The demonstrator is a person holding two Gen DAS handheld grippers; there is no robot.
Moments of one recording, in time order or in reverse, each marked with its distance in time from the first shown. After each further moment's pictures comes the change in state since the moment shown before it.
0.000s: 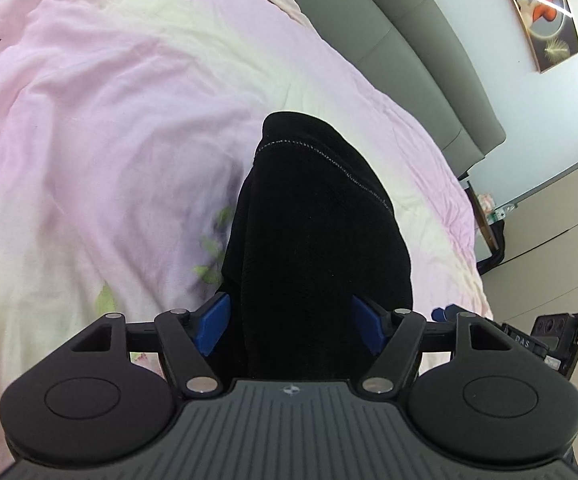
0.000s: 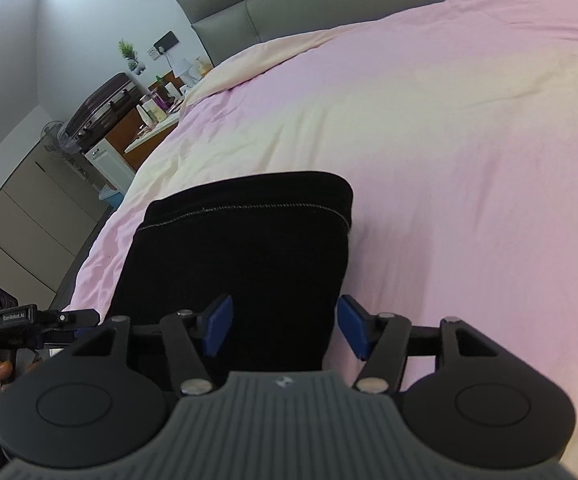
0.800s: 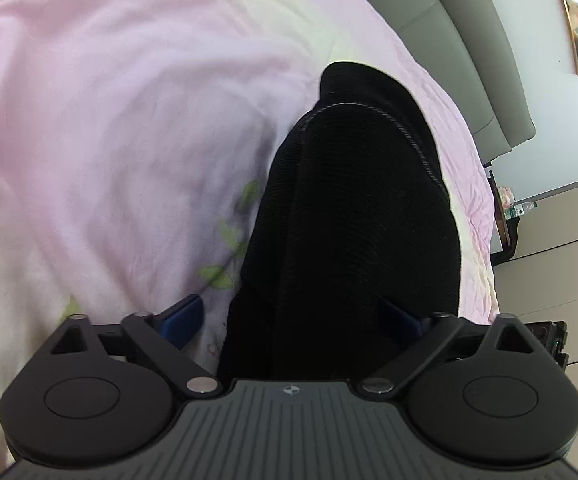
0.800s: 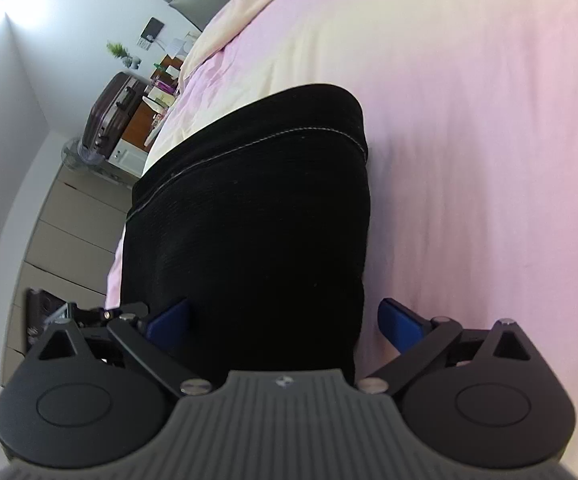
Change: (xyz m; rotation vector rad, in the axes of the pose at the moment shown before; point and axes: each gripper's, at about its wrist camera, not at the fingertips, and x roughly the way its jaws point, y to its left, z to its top) left arm 0.063 0.033 0.018 -0.119 0.137 0.002; right arm 0.084 -0.034 -0.013 0.248 0.155 0.193
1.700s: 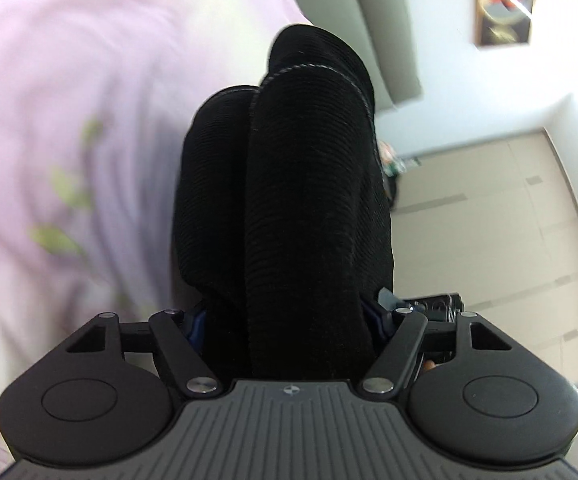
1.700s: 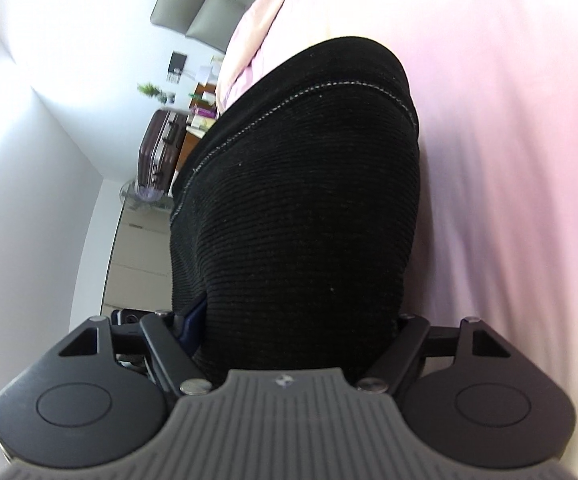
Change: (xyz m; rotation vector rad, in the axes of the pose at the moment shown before) left arm 0.012 -0.022 -0.024 0.071 0.158 -0.424; right arm -0.031 0.000 -0.026 0.182 -0.031 0.208
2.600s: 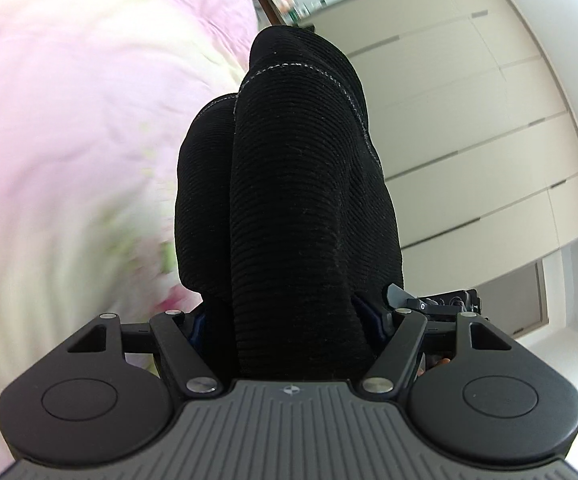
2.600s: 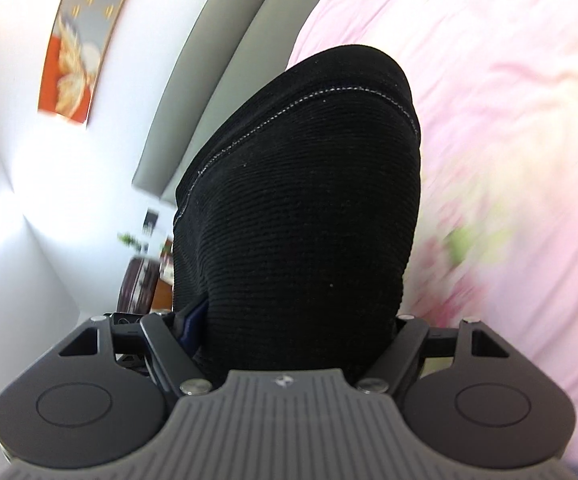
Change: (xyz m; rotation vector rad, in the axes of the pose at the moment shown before) left arm 0.269 -0.232 -0.094 0.283 0.354 -0.083; right arm -0.412 -0.037 -0.098 0.090 -0.469 -0.119
